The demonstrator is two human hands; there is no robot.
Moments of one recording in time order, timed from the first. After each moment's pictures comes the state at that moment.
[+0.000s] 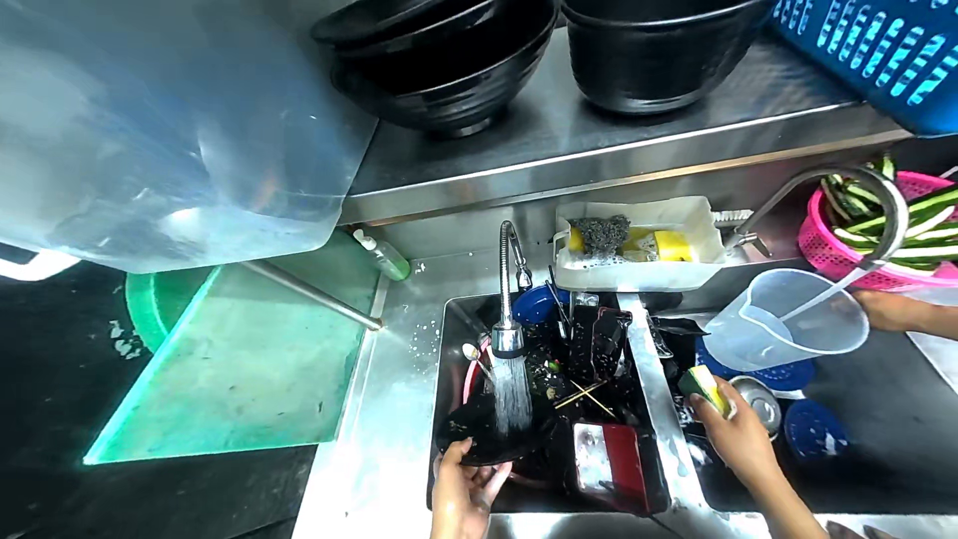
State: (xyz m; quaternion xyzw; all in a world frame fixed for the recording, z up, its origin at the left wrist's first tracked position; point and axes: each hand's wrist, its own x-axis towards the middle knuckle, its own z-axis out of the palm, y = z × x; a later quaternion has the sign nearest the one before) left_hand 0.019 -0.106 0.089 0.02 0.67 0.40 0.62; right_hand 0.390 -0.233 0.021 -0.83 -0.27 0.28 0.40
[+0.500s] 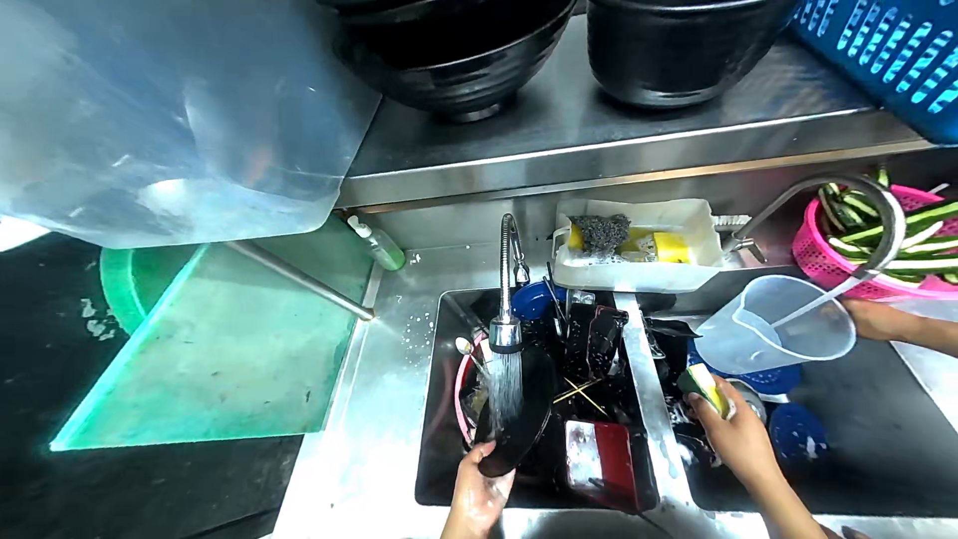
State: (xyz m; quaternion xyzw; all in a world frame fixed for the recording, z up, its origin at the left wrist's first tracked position) left_hand 0.027 -0.123 0.023 -0.09 0.50 0.41 0.75; right_hand 0.397 -0.233 0.033 -0.84 -0.30 0.26 0.38
